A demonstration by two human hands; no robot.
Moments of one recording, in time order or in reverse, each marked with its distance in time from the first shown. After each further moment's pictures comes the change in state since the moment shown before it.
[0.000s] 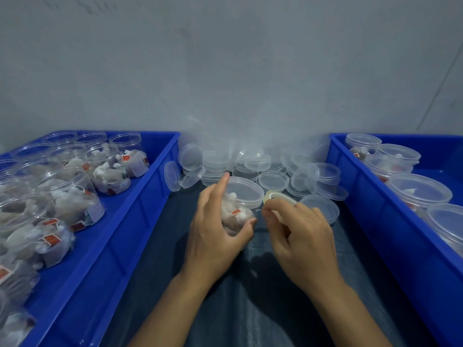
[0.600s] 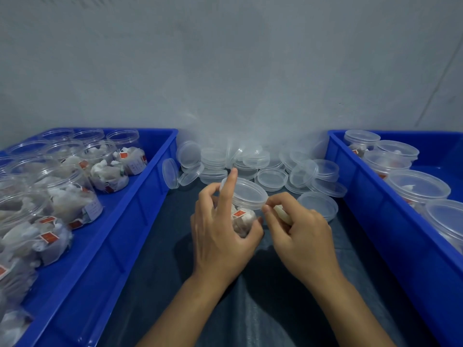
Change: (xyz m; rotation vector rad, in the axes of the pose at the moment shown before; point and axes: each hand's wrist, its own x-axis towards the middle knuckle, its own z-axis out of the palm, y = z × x) left_hand -0.008 0.015 0.015 0.229 0.099 0.024; right_hand -0.002 0.001 0.002 0.064 -0.087 0.227
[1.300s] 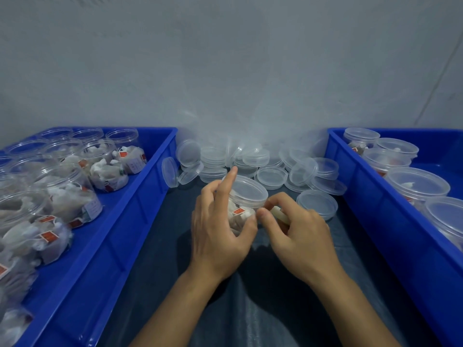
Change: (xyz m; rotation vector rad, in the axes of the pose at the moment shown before) left_hand 0.004 0.004 -0.013 -0.155 -0.112 -0.025; right_hand 0.000 -0.005 -0.007 0.010 -0.112 0.063
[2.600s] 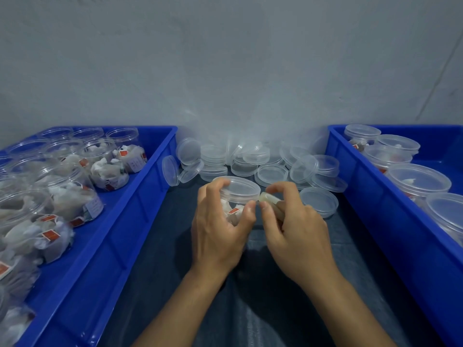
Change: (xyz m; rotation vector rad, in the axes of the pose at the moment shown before) left_hand 0.002 0.003 0.005 -0.034 0.137 -0.083; right_hand -0.003 -0.016 0.002 0.003 0.047 -0.063
